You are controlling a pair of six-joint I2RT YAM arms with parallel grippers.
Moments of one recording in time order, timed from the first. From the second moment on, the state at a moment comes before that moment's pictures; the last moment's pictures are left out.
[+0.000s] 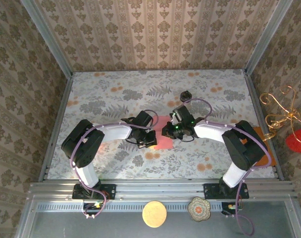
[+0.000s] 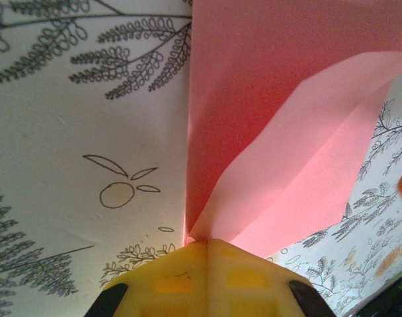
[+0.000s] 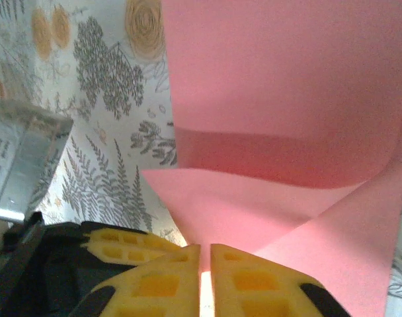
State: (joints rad) left arm -0.77 1.76 0.93 -0.35 0.42 -0.86; right arm 0.56 1.68 0.86 -0.14 -0.42 0.80
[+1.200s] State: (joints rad) left arm -0.77 1.71 0.90 -0.31 0.43 -0.86; right arm 0.63 1.79 0.89 -0.14 -0.41 0.79
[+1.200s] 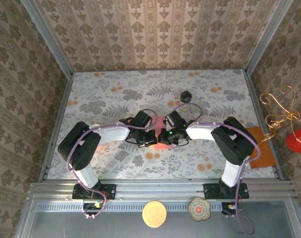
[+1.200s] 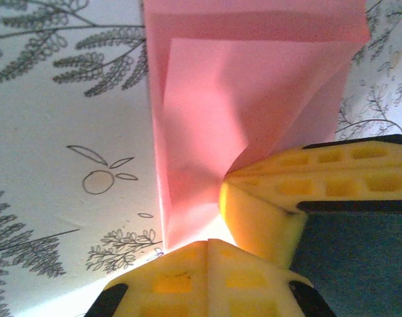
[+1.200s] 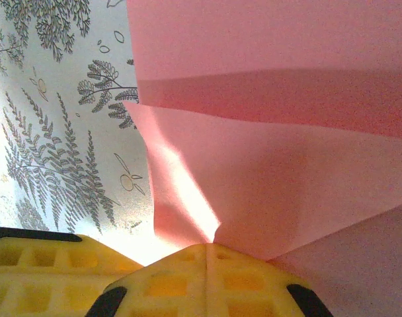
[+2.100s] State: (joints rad) left arm -0.75 1.74 0.85 -0.24 0.48 -0.91; right arm 0.43 1.79 0.88 -0.11 -0.40 0.78
